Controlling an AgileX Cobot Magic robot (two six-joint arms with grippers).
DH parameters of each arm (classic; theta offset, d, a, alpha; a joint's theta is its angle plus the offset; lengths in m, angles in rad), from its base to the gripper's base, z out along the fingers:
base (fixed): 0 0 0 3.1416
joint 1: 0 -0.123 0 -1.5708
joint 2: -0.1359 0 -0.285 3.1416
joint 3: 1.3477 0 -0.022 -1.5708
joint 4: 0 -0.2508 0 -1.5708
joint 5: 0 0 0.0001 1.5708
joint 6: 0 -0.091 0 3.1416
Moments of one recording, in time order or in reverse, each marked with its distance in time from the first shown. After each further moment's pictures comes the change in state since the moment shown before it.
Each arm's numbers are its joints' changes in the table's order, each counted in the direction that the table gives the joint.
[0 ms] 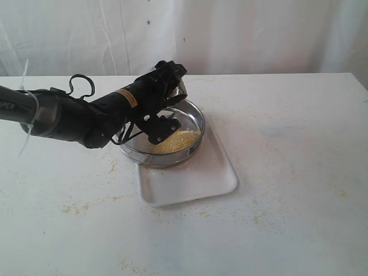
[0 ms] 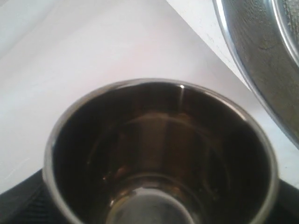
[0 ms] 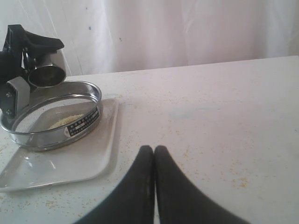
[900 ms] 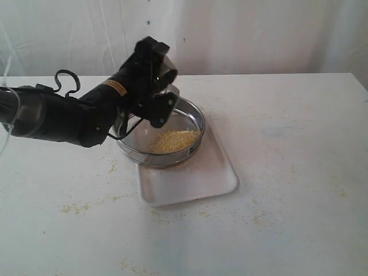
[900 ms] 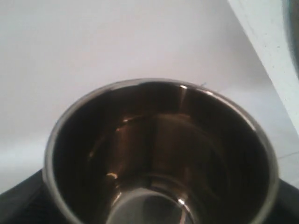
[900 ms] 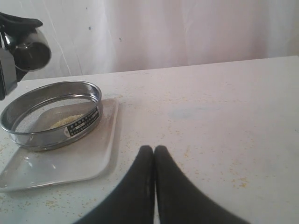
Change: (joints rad) left arm 0.023 0.101 0.079 0.250 0.097 0.087; right arm 0.000 0.000 0.000 0.000 0.000 0.000
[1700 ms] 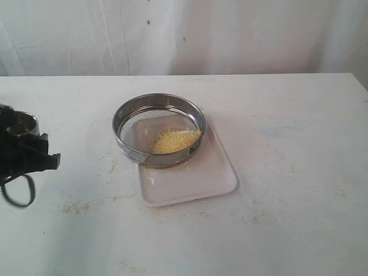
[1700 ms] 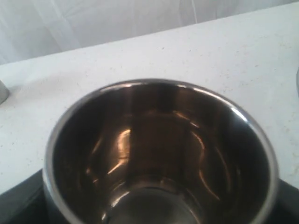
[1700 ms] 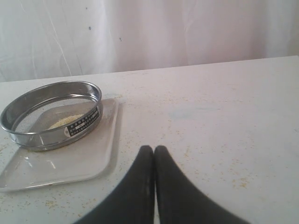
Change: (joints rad) left arm -0.152 0.427 0.743 0.549 0.066 1.487; right arm 0.000 0.000 0.000 0.000 0.000 0.000
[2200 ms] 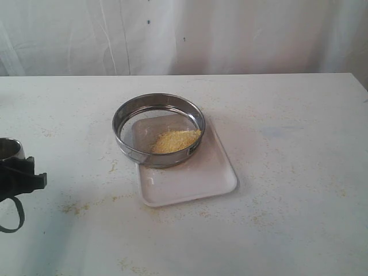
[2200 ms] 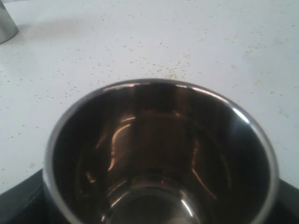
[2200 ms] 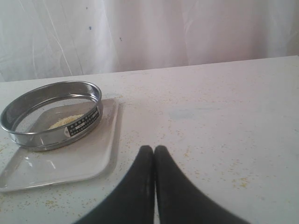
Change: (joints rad) left arm -0.083 -0.093 0.109 -0.116 0.075 0.243; right arm 0.000 0.000 0.000 0.000 0.000 0.000
